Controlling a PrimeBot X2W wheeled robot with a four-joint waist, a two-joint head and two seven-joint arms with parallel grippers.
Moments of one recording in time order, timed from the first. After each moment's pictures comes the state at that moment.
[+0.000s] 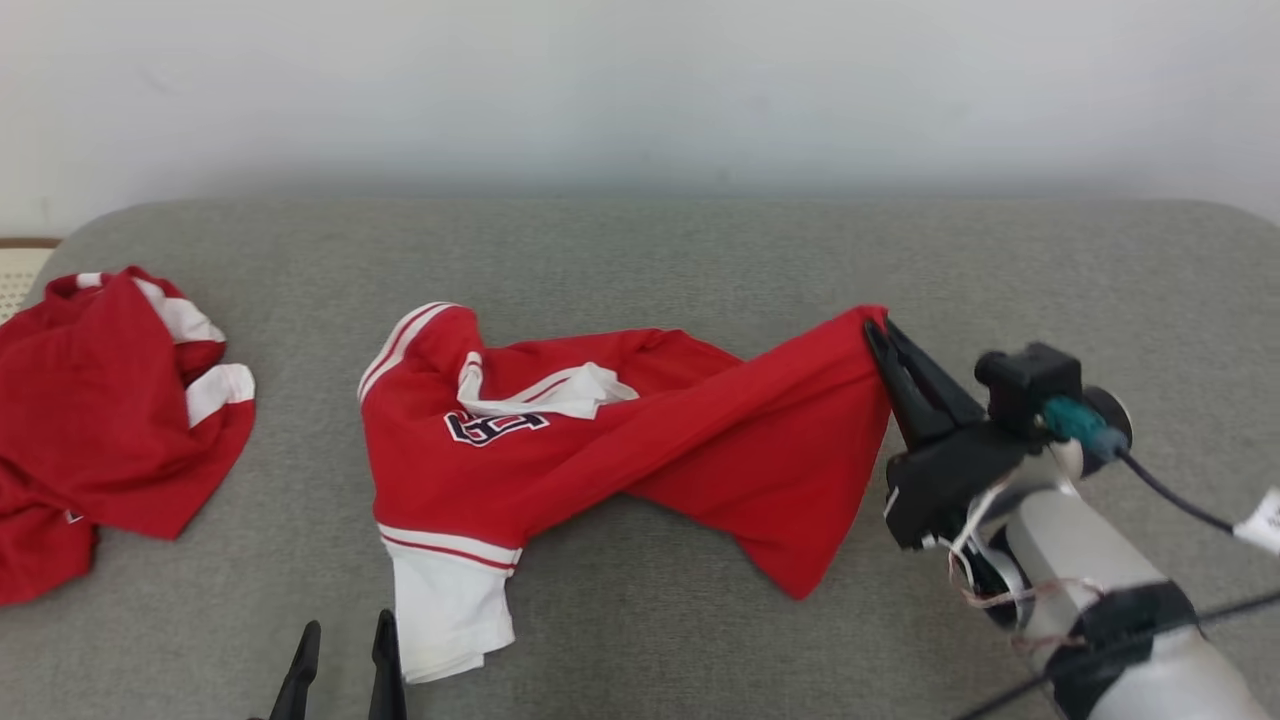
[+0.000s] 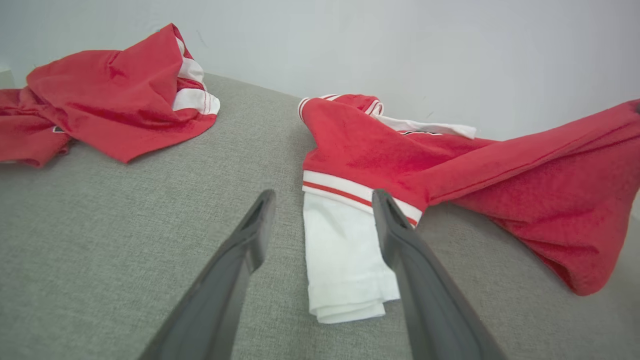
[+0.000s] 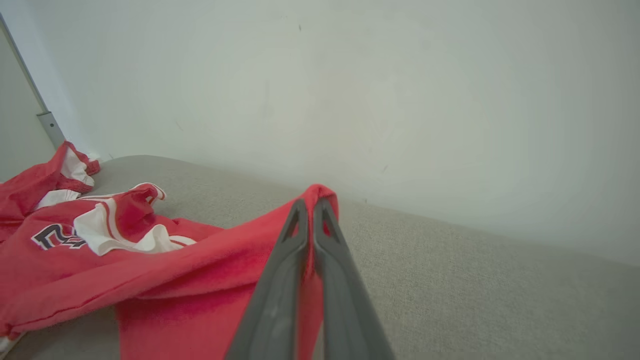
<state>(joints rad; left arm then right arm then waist) 0.01 0.12 -0.18 0.02 -0.38 0.14 -0.26 -0.68 -0.31 0.66 0.60 0.44 0.13 -0.26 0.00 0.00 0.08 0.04</state>
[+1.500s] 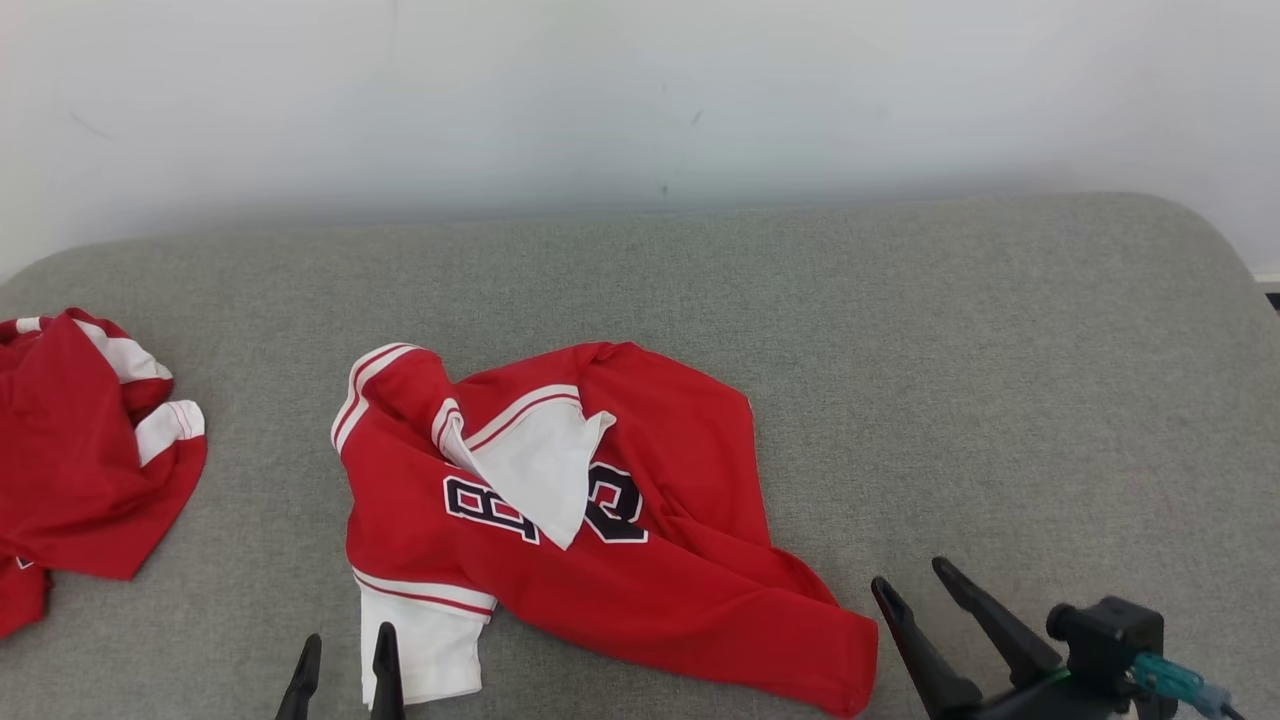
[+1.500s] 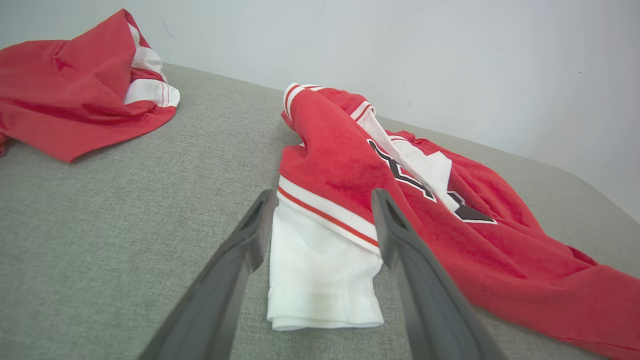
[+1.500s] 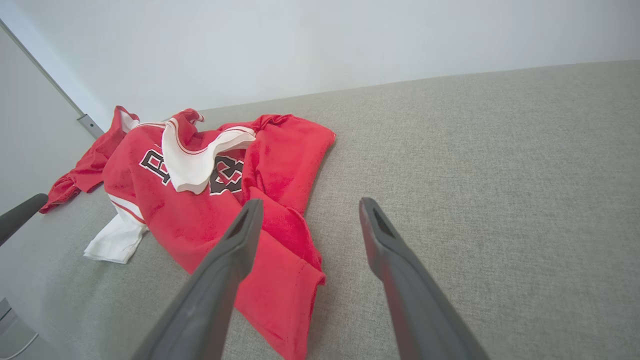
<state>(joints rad) 0.02 0.09 -0.14 0.06 -0.34 0.11 -0.26 -0.03 -0.45 0.55 -0.01 0.60 0.13 -0.11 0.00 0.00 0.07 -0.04</state>
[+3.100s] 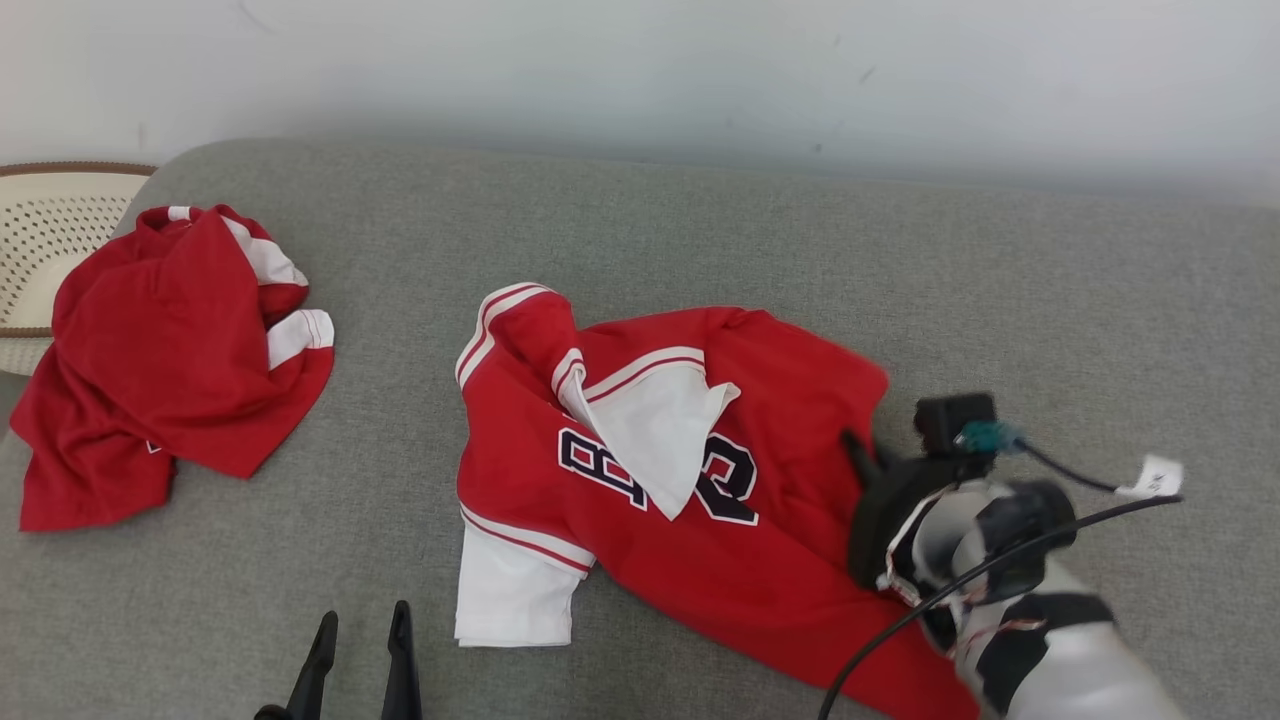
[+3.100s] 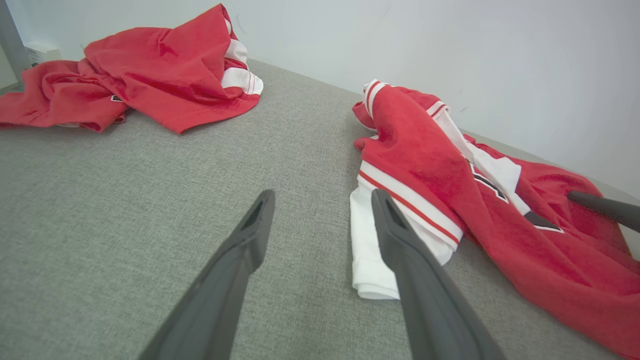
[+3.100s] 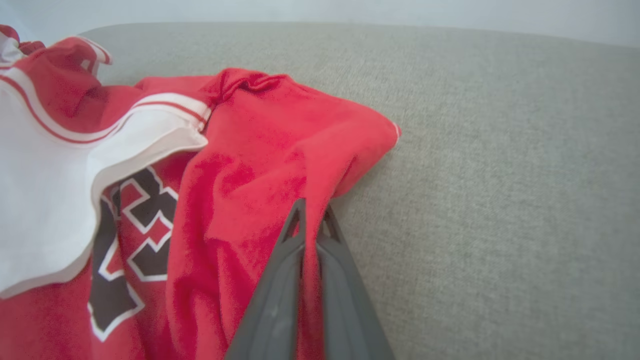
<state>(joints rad) -0.02 0.07 -0.14 0.08 -0.33 0.08 -0.26 -0.74 -0.13 0.56 1.03 0.42 0.13 -0.10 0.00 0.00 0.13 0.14</state>
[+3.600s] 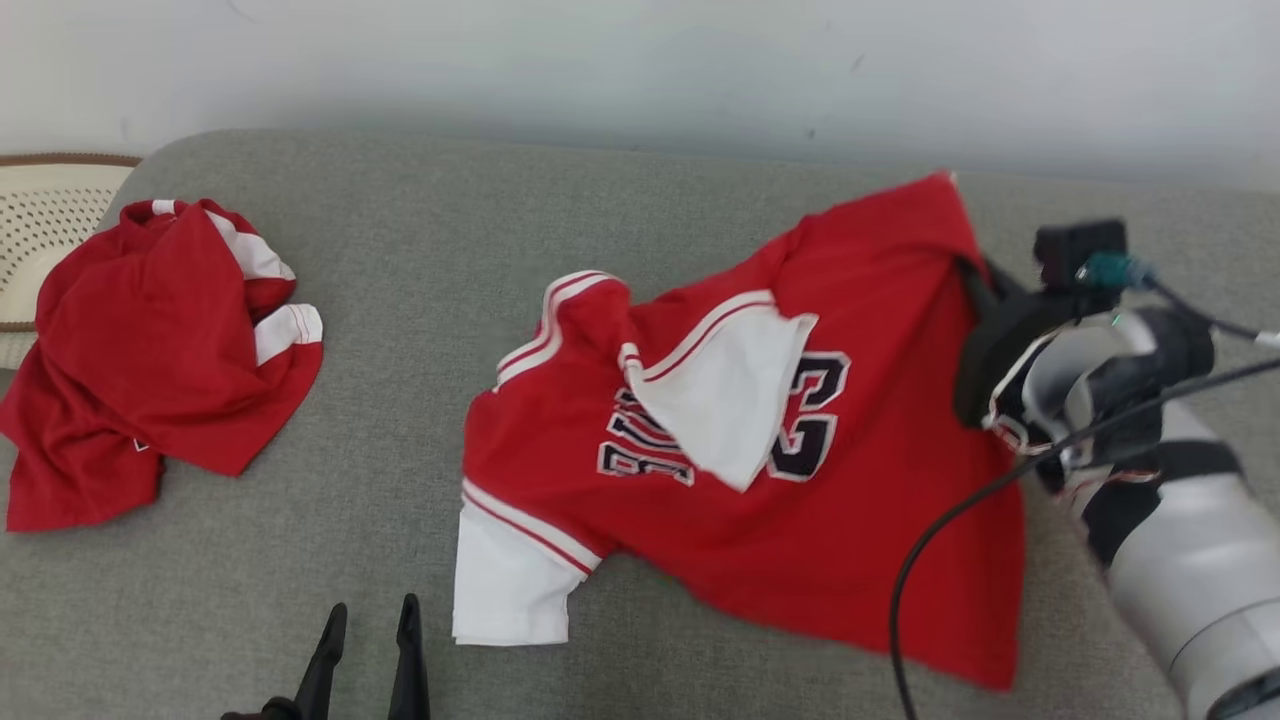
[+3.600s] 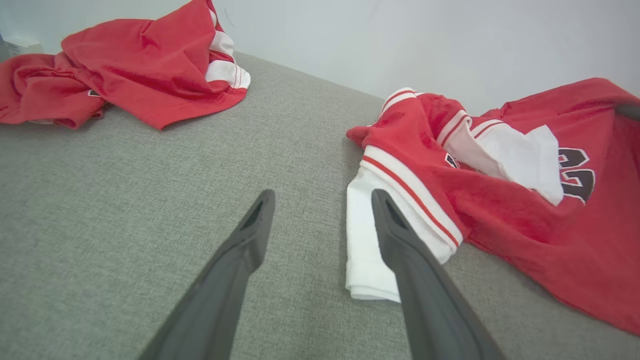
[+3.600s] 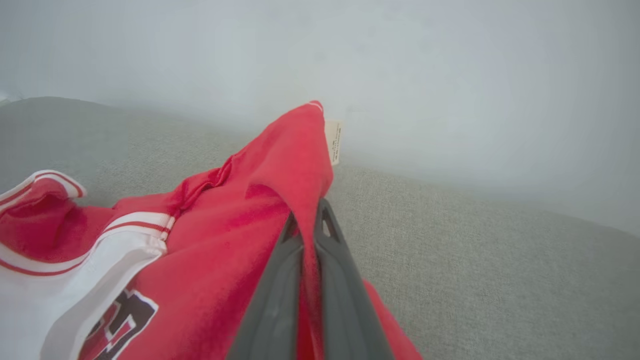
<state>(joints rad) -0.03 0.06 -0.14 0.08 -0.33 0.07 -0.26 -0.95 -0.27 0.61 1.06 0.42 0.13 -0.14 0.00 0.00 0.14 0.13</state>
